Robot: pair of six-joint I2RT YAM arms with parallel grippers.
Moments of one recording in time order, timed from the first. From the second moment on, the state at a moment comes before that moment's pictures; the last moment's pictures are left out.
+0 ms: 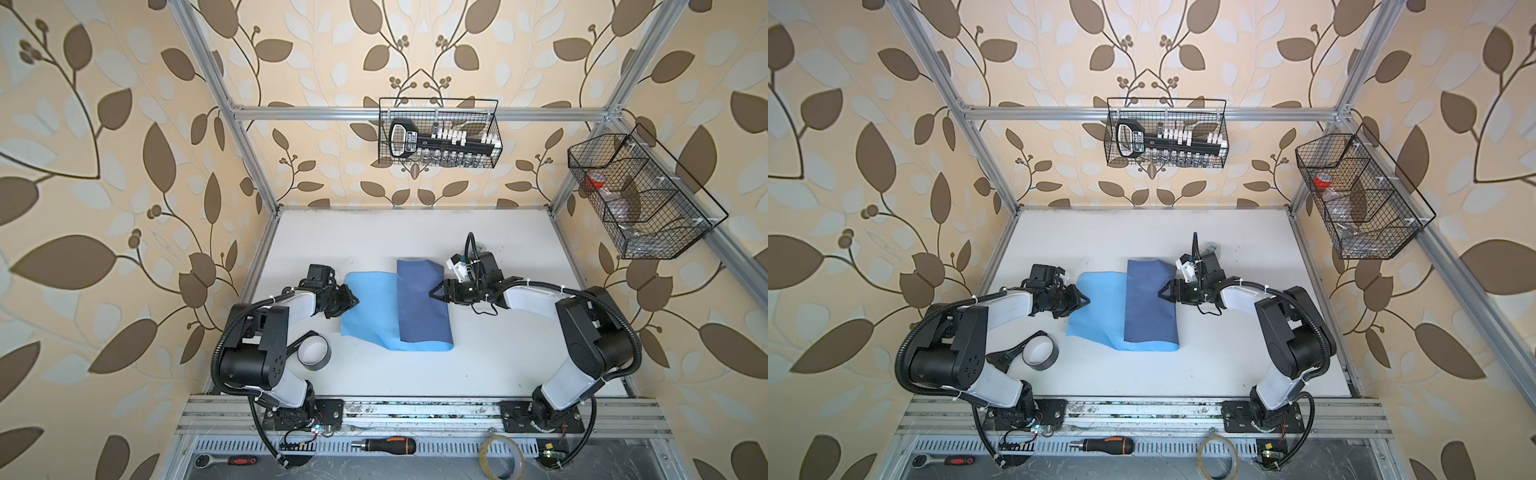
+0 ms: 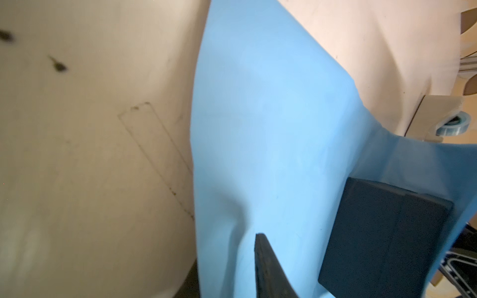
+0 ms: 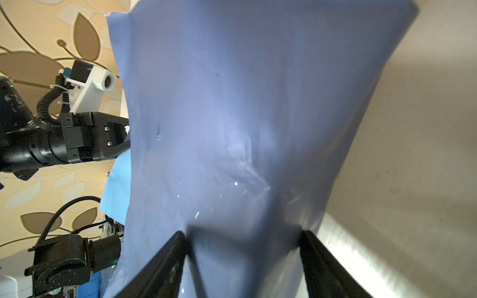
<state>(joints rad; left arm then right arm) -0.06 1.54 0.66 -0.19 0.46 -0.57 0.36 1.69 0.84 -0.06 -0.56 0.44</state>
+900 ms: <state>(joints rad) -0.07 1.35 0.66 -0.25 0.40 -0.55 0.37 1.69 0.84 -0.05 -0.56 0.44</state>
